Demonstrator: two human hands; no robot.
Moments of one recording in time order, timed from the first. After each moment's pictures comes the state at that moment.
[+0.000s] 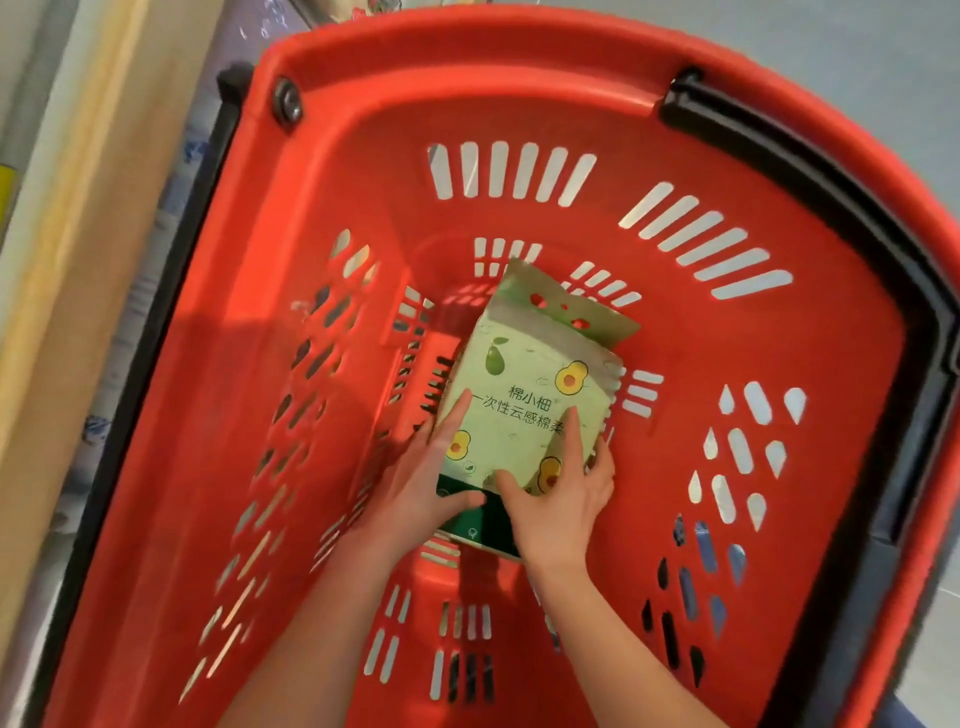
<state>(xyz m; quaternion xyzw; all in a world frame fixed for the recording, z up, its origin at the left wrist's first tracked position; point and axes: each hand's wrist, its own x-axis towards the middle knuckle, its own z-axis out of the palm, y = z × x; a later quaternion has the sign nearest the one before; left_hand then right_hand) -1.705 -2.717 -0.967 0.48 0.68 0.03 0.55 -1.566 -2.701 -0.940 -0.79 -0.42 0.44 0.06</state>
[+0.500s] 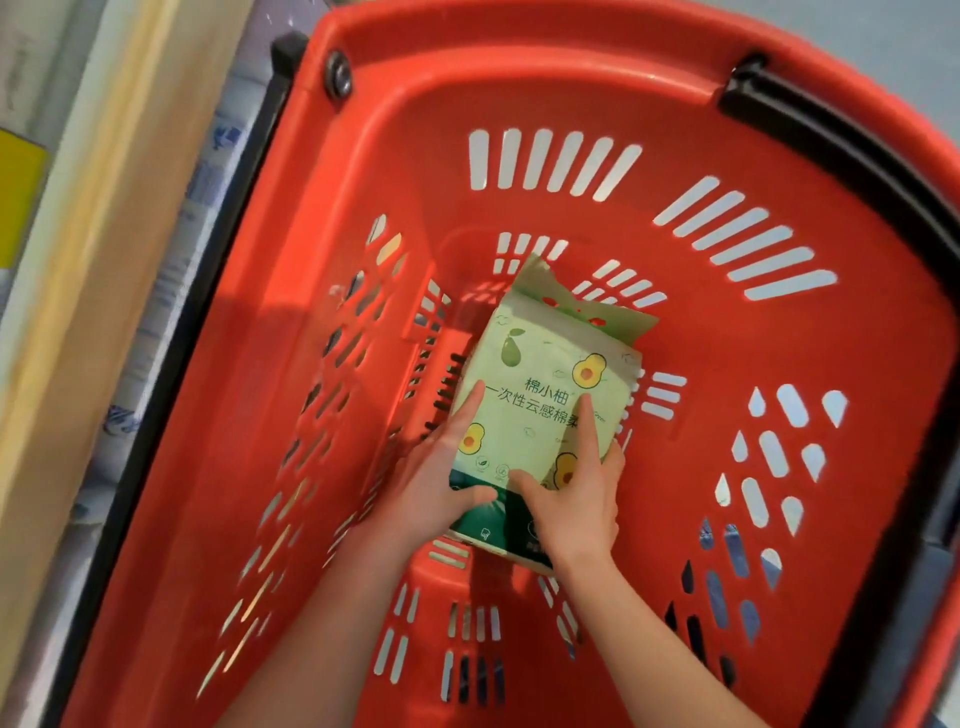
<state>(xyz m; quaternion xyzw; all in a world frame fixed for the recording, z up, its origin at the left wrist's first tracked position) -1.709 -2.711 -0.956 0.48 0.69 0.05 0.55 -1.563 -2.691 -0.935 -0.77 -0.42 0.48 0.00</state>
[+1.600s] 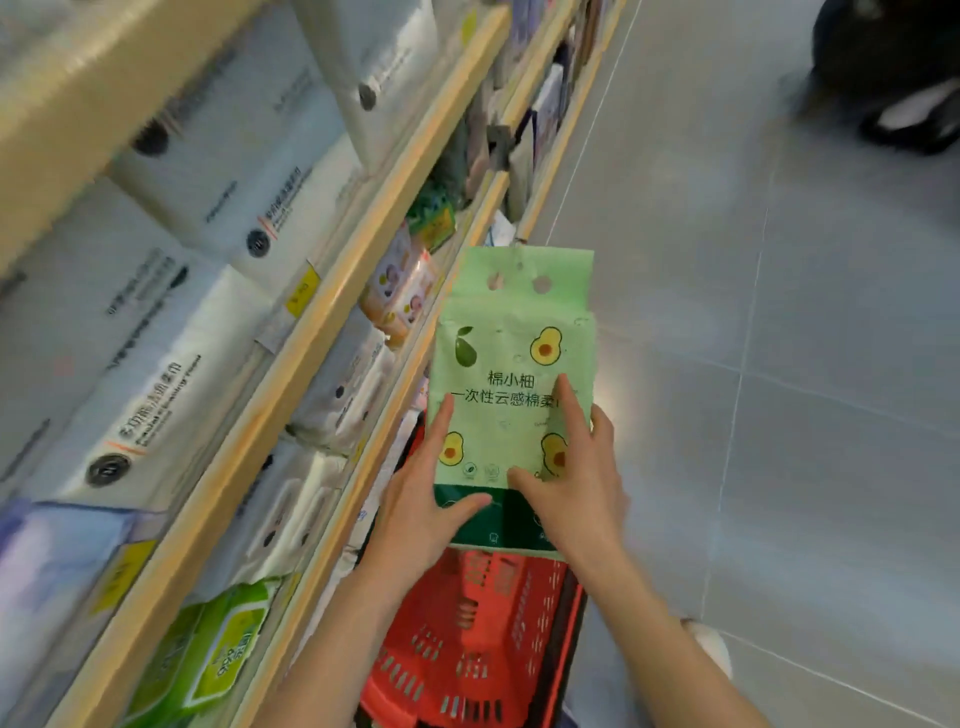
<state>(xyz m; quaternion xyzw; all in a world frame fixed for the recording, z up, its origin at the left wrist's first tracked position) -1.681 -2.660 -0.486 0.50 0.70 0.28 0.43 -1.532 -2.614 -0.477 -0.66 -0.62 0.38 0.18</state>
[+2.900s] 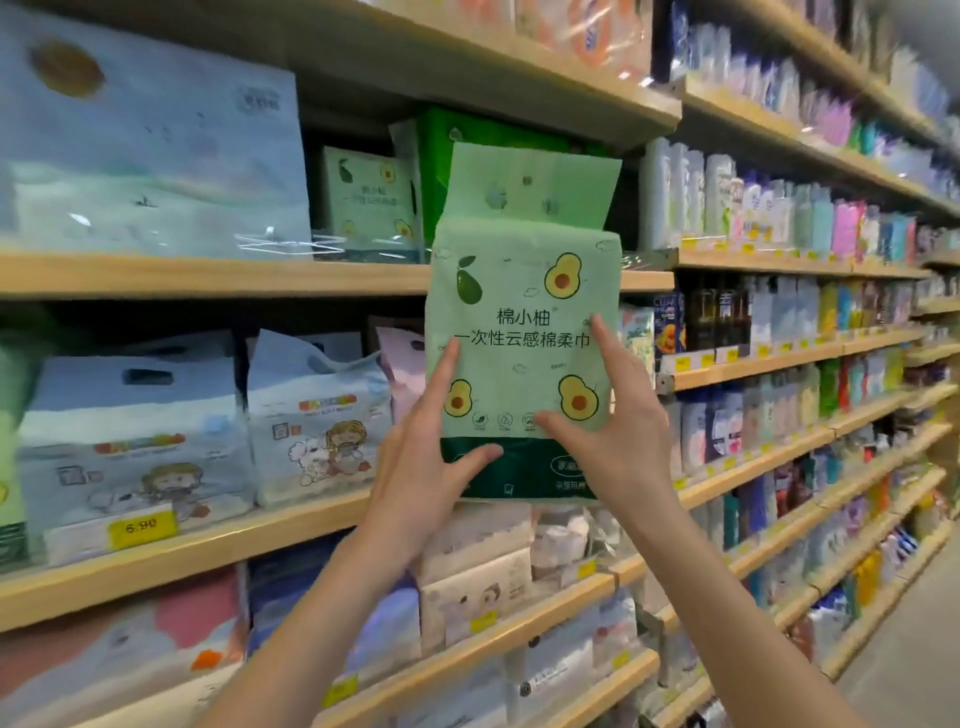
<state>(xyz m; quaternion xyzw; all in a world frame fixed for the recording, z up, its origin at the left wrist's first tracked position) -1.609 -2.571 0.097 0.49 0.70 0.49 -0.21 -1.501 -2.442 0.112 -0.12 -0.78 0.26 0.56</state>
